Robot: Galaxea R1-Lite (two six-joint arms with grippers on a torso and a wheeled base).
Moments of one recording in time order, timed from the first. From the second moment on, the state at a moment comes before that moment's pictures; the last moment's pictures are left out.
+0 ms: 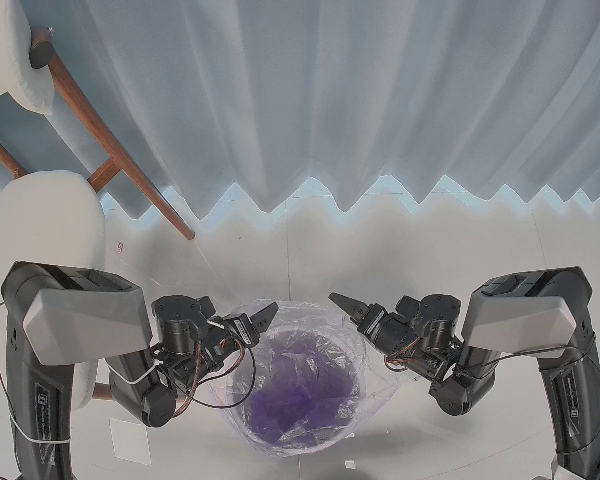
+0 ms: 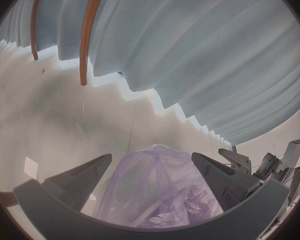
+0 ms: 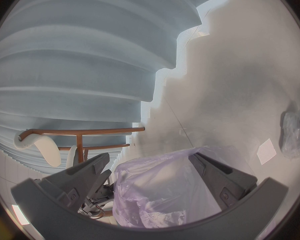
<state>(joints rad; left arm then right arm) -0.45 2.35 -0.60 -1.50 -0.01 -0.57 0.38 2.50 -0.80 -1.55 0.18 1.00</state>
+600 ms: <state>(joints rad) -0.43 2.22 -0.58 -1.49 -0.02 -0.57 0.39 2.51 -0.80 -1.55 0.18 1.01</state>
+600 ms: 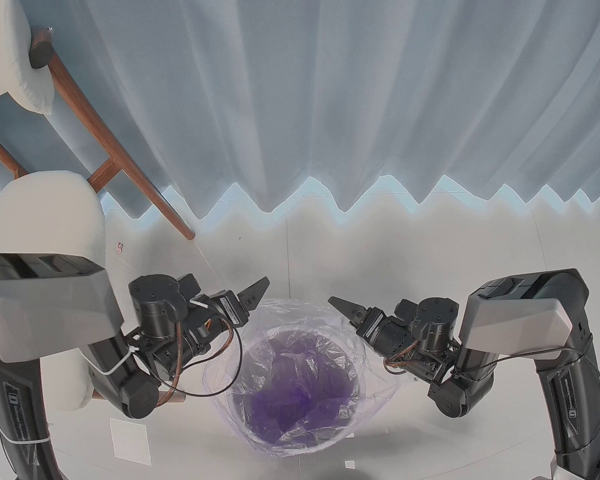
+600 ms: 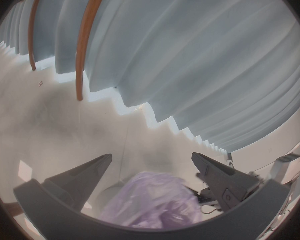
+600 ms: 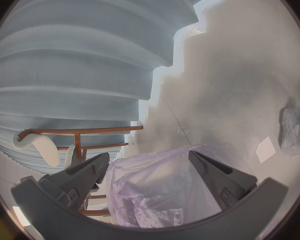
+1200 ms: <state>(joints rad) -0.55 2.15 -0.50 -1.50 -0.08 -0.67 0.40 2.51 -0.80 -1.55 0.17 1.00</state>
